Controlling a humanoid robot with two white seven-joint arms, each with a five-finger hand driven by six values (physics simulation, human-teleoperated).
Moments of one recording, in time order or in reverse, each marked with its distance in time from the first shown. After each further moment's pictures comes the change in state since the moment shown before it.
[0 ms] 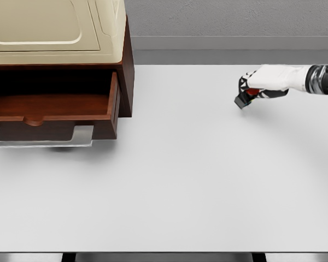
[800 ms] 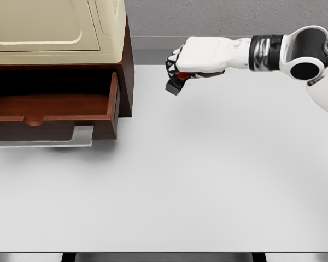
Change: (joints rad) left arm 0.003 -0.004 -0.004 0.015 -0.001 0.000 0.000; right arm -0.146 0.164 0.052 -0.289 -0.048 -0.001 -0.001
